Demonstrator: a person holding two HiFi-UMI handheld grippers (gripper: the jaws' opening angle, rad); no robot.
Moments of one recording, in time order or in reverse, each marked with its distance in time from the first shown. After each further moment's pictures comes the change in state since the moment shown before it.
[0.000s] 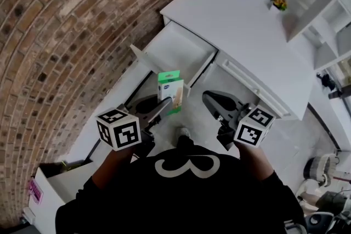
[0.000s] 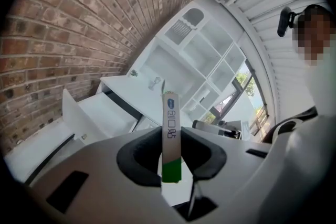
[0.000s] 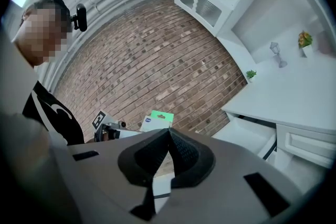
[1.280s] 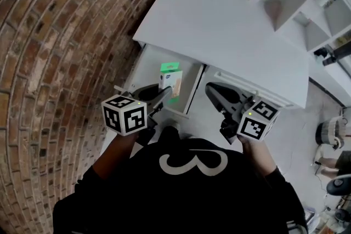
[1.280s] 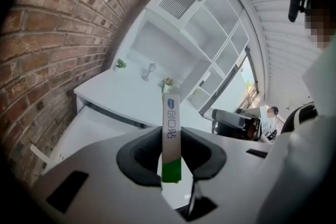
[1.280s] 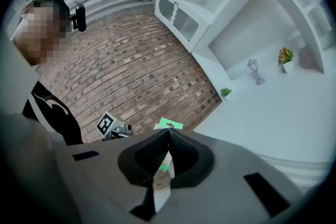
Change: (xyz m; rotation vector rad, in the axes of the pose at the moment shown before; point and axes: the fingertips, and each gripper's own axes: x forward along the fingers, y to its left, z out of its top) left arm 0.135 0.105 0.097 0.158 0.268 -0.116; right arm 0.050 -0.115 0.083 0.042 -0.149 -0.276
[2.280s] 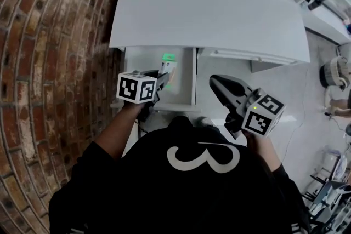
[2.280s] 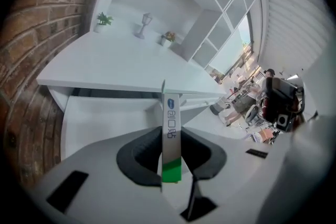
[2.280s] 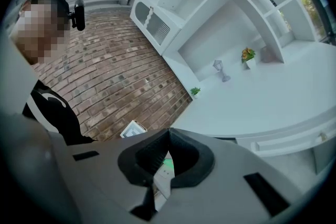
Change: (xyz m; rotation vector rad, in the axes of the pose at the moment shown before) left arm 0.112 0.133 -0.065 0.183 0.469 -0.072; right arm 0.015 -0.041 -0.039 0.131 -0.099 -0.321
